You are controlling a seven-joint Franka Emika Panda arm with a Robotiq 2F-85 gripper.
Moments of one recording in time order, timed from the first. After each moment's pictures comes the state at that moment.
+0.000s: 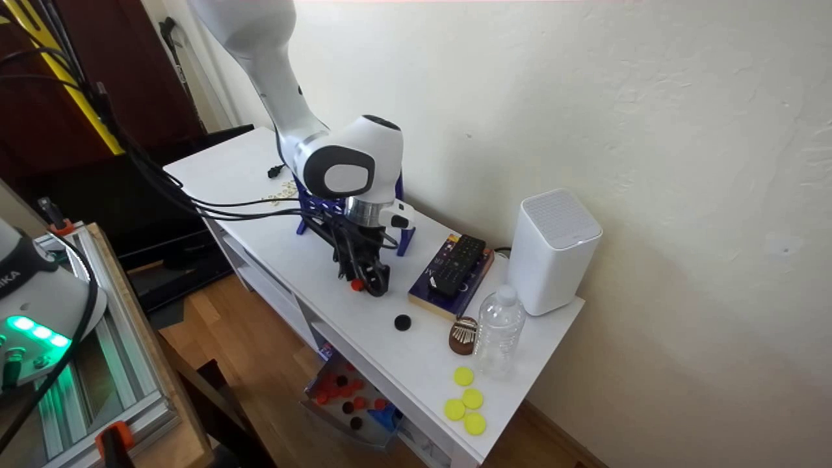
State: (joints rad) arm -0.19 0.80 -0.13 -2.13 -0.08 2.62 -0.23
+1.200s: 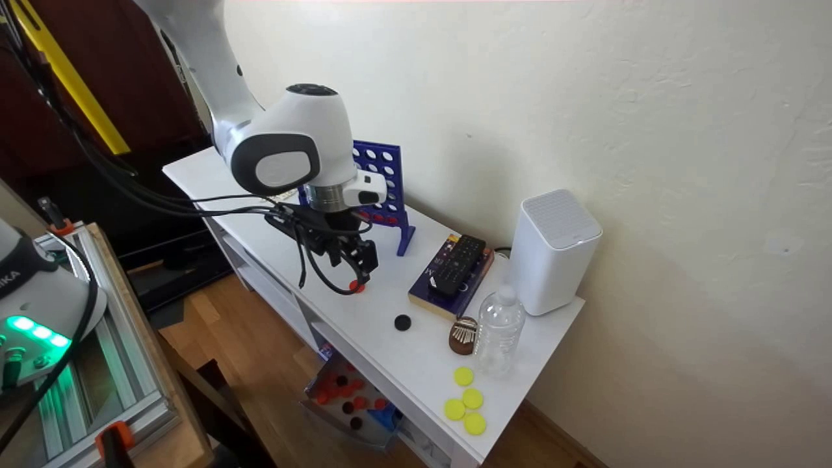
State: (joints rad) arm -0.19 0.57 -0.17 -2.47 -0.15 3.01 -0.29
